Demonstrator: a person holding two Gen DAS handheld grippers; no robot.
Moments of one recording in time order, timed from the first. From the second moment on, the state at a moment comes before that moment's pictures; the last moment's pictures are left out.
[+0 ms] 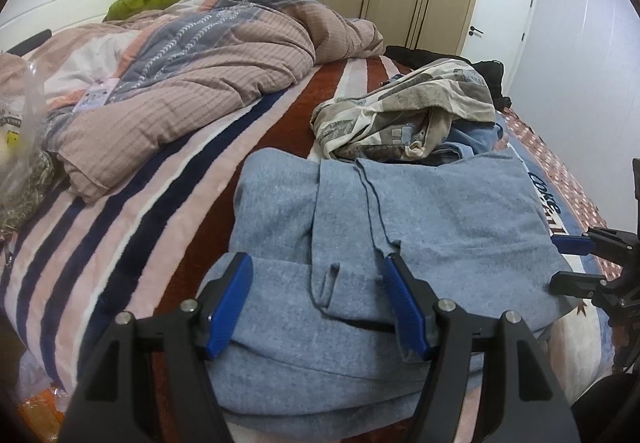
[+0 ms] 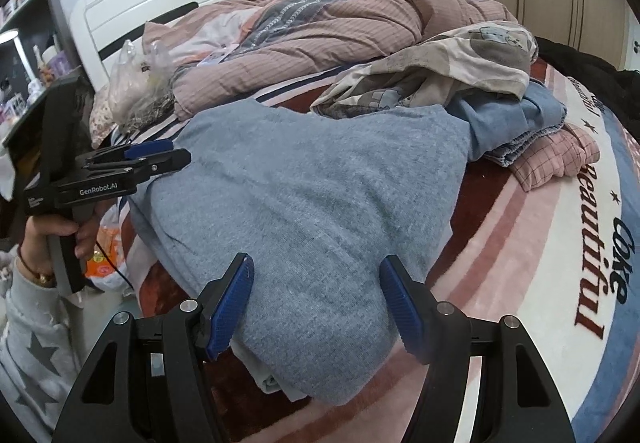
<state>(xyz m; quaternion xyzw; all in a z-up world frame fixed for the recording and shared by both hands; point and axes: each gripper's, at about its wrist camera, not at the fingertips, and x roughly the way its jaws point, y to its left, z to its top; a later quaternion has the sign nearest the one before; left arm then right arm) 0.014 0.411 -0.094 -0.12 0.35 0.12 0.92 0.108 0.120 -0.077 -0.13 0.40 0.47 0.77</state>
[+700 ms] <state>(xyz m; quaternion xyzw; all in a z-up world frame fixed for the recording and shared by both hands) -0.026 0.268 0.007 -0.06 0.23 0.10 0.97 0.050 -0.030 0.003 -0.09 0.25 0.41 0.87</state>
